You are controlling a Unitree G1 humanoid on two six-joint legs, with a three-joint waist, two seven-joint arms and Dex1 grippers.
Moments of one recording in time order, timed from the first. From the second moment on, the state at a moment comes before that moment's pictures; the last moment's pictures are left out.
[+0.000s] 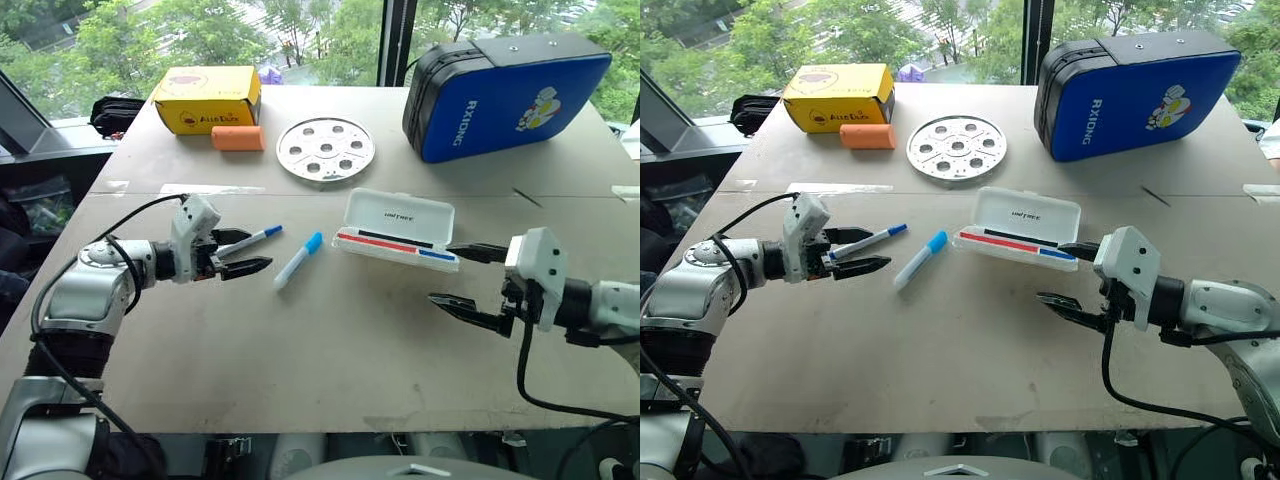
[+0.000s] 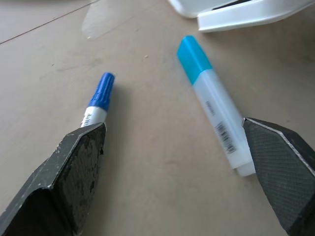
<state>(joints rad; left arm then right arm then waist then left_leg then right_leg) -0.30 0.93 0.09 0.06 -0.58 0.55 -1.19 -0.15 -0.86 -0.10 -0.67 0.55 0.77 0.86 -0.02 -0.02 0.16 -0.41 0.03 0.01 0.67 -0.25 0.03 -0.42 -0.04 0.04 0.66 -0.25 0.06</state>
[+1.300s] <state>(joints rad) 0.07 0.99 0.36 -0.50 -0.84 0.71 -1.19 -0.45 -0.82 0.33 -0.25 0.27 0.66 1.04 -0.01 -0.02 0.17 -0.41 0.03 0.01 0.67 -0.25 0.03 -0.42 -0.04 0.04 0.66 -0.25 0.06</state>
